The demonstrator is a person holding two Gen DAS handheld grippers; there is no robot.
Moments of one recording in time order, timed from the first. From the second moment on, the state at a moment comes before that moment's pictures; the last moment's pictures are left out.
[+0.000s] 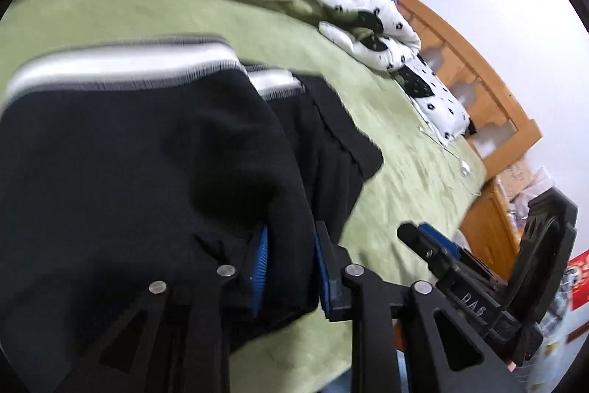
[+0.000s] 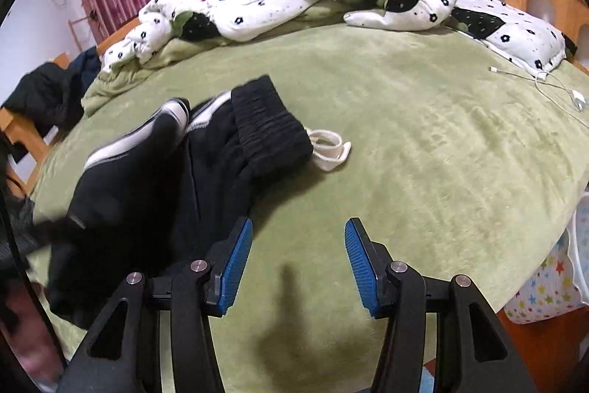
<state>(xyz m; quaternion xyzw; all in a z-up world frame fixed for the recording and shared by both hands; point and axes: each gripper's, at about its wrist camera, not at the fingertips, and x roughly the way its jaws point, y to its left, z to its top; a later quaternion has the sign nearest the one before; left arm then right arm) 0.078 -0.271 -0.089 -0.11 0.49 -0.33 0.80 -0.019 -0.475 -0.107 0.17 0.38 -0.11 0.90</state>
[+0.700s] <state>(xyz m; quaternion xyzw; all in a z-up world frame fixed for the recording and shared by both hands) -0.013 -0.089 -0.109 -0.02 0.46 -0.18 0.87 0.092 -0.396 -0.137 0.17 0.48 0.05 0.86</state>
